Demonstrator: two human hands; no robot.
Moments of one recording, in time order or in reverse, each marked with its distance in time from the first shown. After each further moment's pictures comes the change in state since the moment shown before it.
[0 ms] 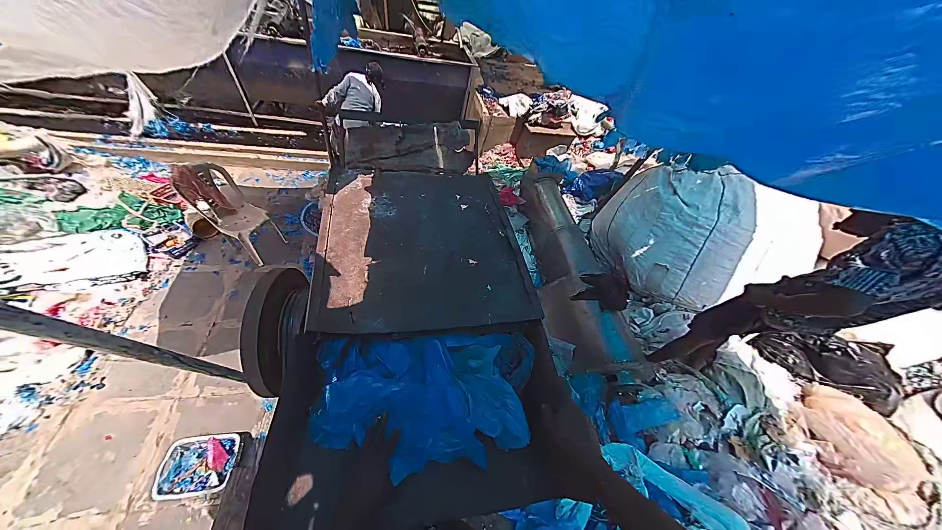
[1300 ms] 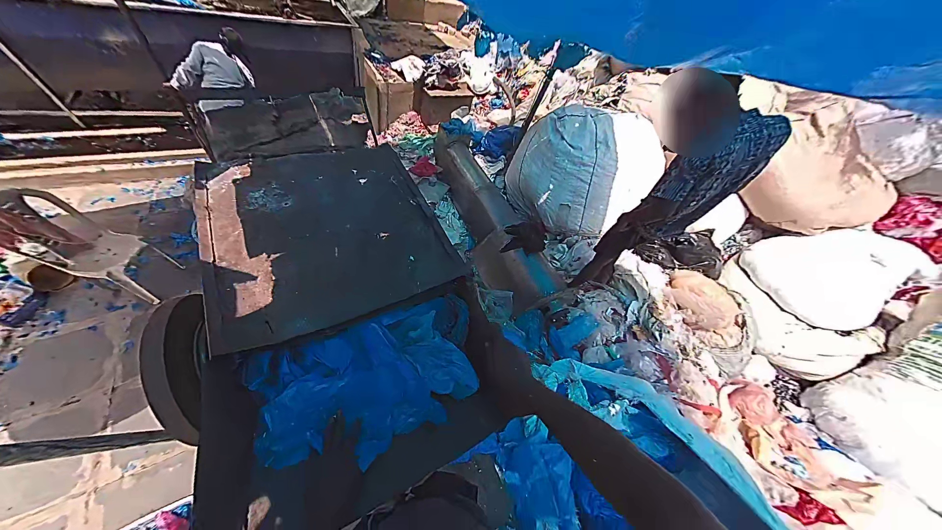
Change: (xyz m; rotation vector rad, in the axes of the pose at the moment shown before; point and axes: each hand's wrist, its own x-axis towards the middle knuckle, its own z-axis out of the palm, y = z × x) left_hand 0.015 -0.012 0.036 0.042 0.152 0.079; right_hand 0.007 0.009 0.008 -0.011 0.022 0.025
